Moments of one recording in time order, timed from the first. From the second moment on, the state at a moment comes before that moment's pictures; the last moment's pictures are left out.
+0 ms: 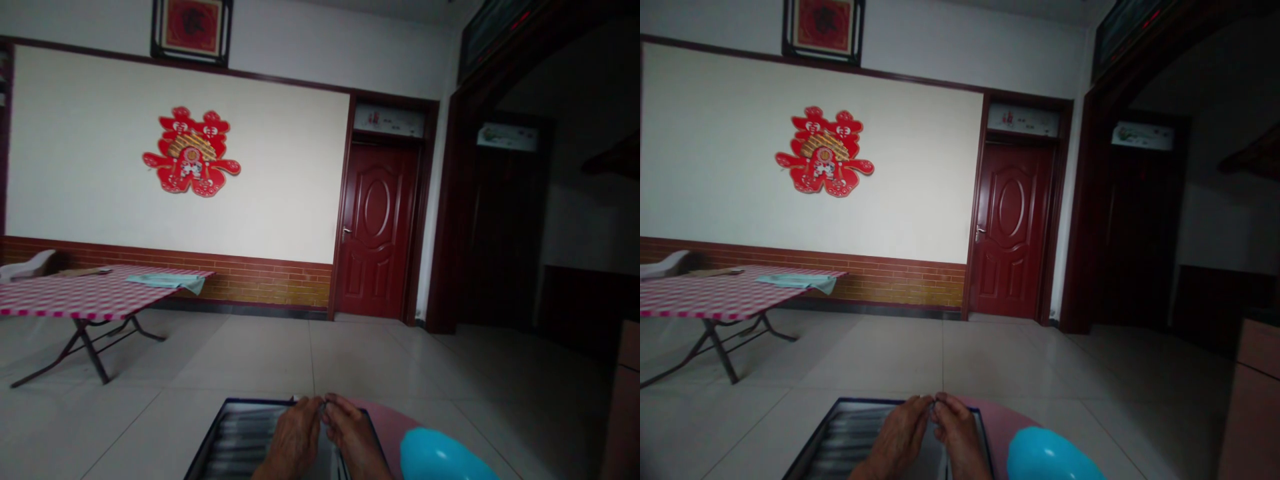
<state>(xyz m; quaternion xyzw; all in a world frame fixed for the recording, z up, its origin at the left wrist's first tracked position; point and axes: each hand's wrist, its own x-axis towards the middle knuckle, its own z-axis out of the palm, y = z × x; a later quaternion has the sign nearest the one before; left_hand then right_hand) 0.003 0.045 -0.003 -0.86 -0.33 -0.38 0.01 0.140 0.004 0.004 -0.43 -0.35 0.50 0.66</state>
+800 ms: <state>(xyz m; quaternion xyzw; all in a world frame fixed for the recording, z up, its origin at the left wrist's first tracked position) -0.001 0.028 0.025 -0.88 -0.39 -0.27 0.04 0.142 -0.001 0.012 -0.58 -0.55 0.21 0.56</state>
